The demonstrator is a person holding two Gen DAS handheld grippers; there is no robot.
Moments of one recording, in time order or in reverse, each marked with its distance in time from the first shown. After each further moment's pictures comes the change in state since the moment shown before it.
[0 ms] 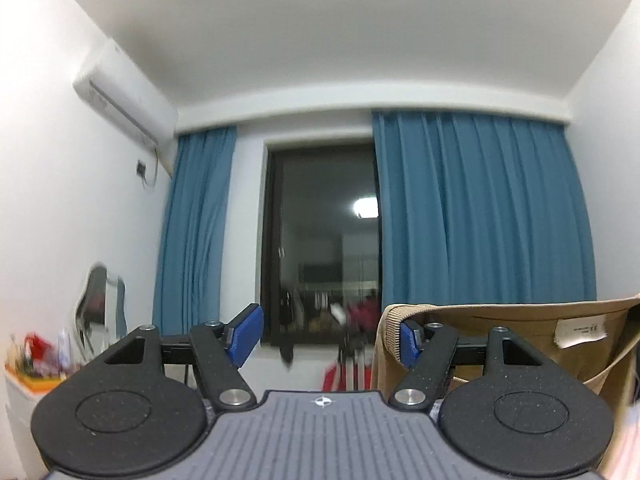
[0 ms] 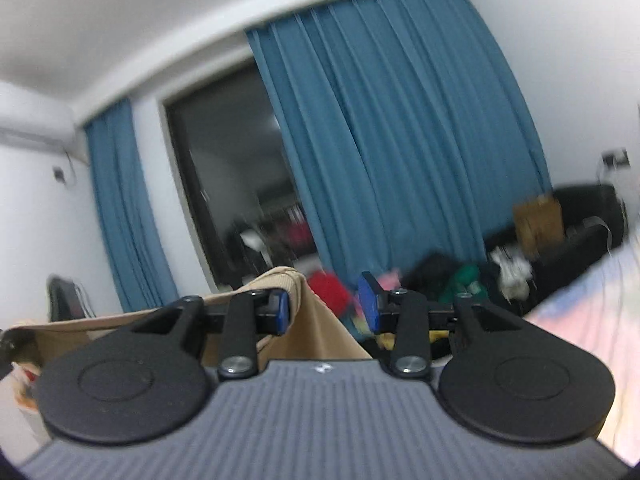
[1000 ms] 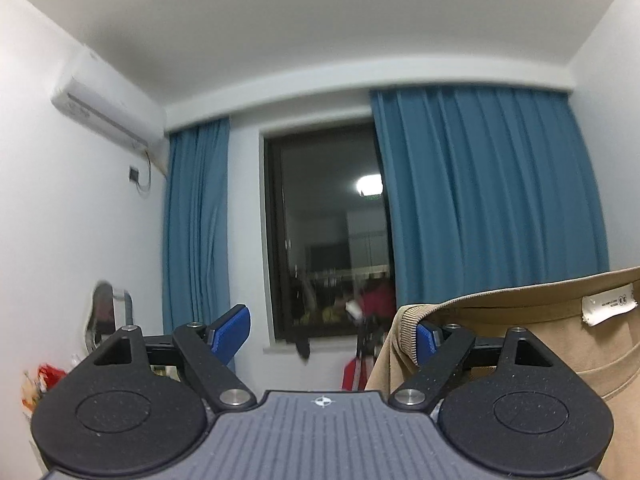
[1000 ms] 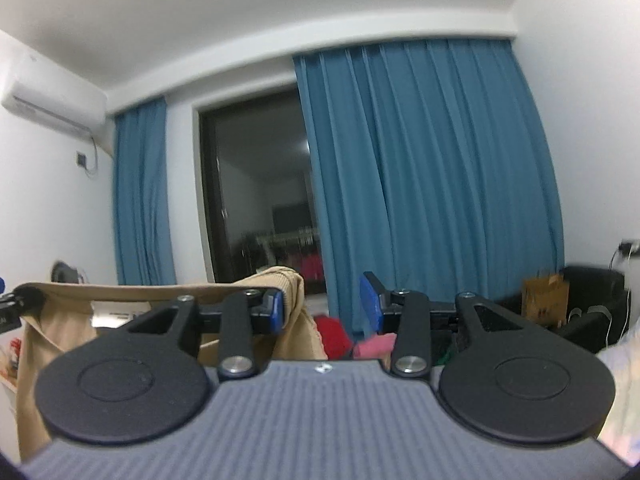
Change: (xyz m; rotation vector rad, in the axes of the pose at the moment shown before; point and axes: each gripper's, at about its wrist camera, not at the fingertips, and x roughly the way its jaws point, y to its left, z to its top) left arm 0.107 -0.004 0.033 0.093 0.129 0.010; right arm 0.030 0.036 0.064 -0.194 -0.015 0.014
